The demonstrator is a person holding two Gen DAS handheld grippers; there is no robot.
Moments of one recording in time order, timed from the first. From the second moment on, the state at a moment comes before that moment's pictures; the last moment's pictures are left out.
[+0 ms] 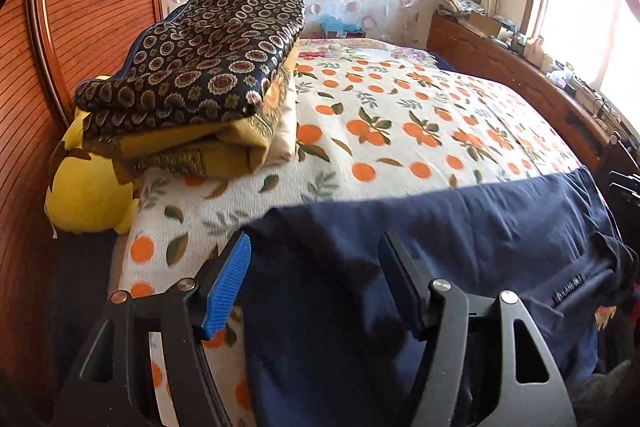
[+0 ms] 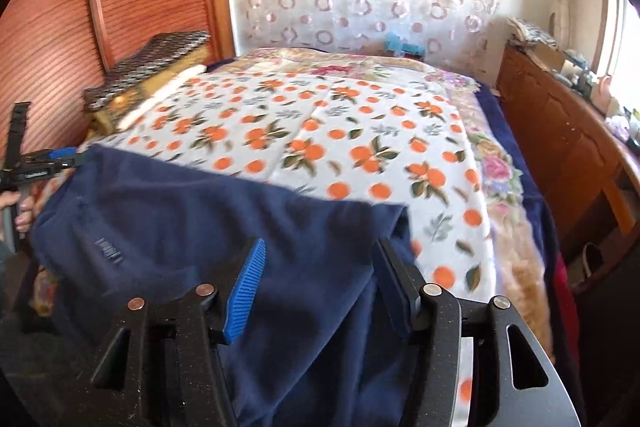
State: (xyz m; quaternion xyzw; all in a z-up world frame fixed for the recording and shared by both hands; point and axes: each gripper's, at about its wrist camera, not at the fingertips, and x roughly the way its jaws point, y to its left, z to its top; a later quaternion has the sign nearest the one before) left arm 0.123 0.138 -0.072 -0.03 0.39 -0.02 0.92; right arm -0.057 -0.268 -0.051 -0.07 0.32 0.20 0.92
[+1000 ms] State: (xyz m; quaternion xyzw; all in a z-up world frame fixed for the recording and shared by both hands) left arm 0.164 0.157 -0.093 -0.03 0.43 -0.04 0.90; right arm 0.010 -0.273 -0.104 -0.04 0.36 0.16 0.92
